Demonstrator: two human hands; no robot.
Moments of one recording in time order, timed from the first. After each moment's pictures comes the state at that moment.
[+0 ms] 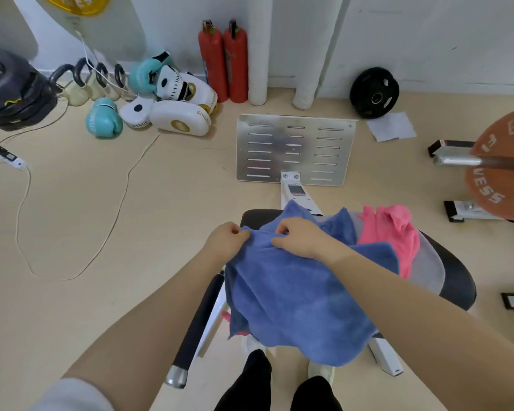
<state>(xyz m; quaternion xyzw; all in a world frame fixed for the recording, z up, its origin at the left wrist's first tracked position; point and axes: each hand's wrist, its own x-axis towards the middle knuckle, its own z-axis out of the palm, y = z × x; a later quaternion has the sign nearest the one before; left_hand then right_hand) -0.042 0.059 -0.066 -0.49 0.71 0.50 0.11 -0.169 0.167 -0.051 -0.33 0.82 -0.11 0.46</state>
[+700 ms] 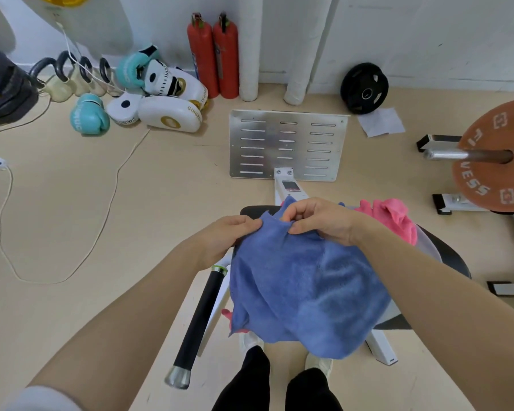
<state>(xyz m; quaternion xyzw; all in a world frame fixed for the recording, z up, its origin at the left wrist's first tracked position) -0.034 0.044 -0.049 -0.34 0.58 0.73 0.13 -0.200 0.182 -0.023 -0.27 0.61 -0.39 0.63</state>
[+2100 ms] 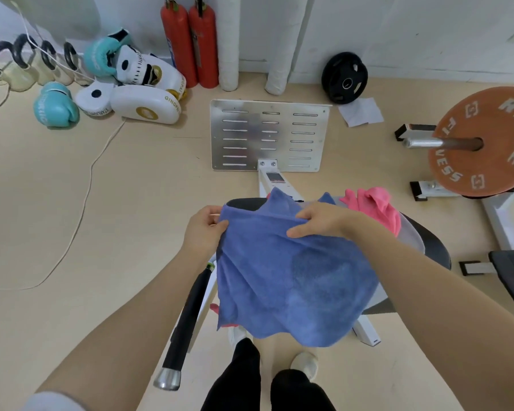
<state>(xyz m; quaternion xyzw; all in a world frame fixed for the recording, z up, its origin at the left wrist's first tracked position) -0.030 0.050 -0.086 -0.49 0.61 0.62 -0.05 -0.208 0.199 -0.028 -0.28 0.79 -0.07 0.54</state>
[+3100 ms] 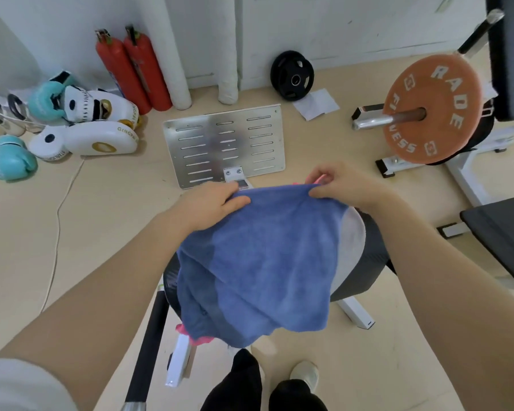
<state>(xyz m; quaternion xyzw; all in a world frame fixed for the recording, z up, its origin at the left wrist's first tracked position) -0.148 0.087 -0.018 -0.07 0.97 0.21 0.13 -0.280 0.304 0.020 -0.21 0.86 -0.32 0.35</state>
